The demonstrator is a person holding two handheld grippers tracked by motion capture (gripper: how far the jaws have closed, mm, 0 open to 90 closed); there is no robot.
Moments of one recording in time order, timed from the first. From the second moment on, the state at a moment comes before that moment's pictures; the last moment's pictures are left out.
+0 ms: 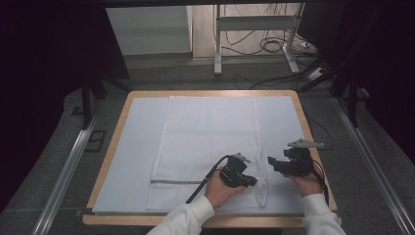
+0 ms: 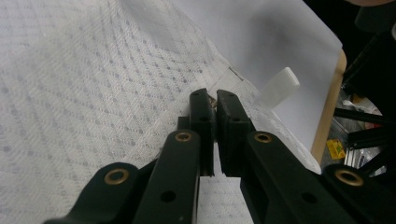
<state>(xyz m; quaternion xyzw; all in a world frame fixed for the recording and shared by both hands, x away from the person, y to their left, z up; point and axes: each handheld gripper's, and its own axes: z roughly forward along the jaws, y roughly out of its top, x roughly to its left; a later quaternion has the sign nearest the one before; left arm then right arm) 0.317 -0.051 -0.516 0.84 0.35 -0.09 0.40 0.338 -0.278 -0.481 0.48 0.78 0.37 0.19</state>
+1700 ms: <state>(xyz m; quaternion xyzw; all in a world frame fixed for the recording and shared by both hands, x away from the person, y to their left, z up) 0.311 -0.031 -0.495 0.83 0.35 -0.06 0.42 0.343 -0.248 -0.487 0.51 0.77 0.38 0.05</state>
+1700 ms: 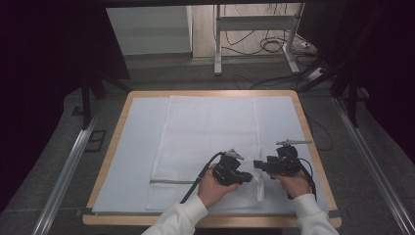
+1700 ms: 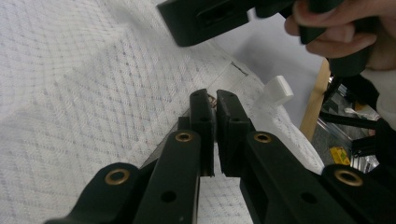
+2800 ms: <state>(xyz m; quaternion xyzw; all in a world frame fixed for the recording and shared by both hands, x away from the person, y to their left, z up) 0.309 -0.033 -0.498 0.84 0.35 -0.07 0.42 0.350 -0.225 -0.511 0.52 0.77 0.36 -0.03</state>
